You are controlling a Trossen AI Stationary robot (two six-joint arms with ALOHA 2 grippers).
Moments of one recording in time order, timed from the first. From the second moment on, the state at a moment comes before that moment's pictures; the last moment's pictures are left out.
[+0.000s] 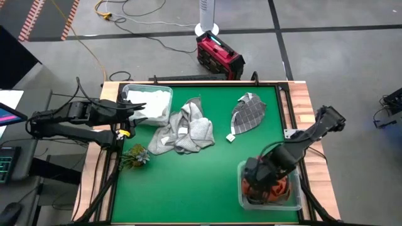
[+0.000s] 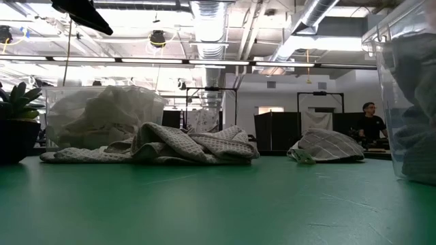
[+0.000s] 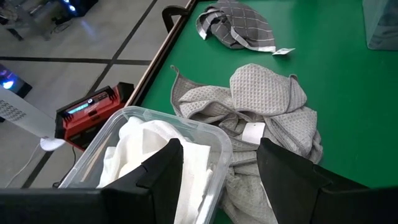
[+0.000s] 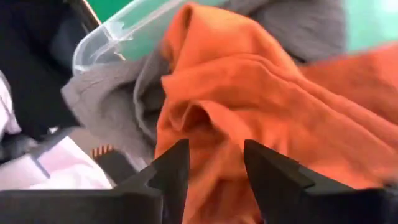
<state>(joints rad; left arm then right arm) 0.01 0.63 0.96 -0.88 -0.41 0.01 0.62 1.57 1.52 -1.33 -0.22 1.14</state>
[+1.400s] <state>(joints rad) 0.01 0.64 0.96 -0.87 -0.42 -0.07 0.72 1.54 1.55 -1.57 0.16 1.50</state>
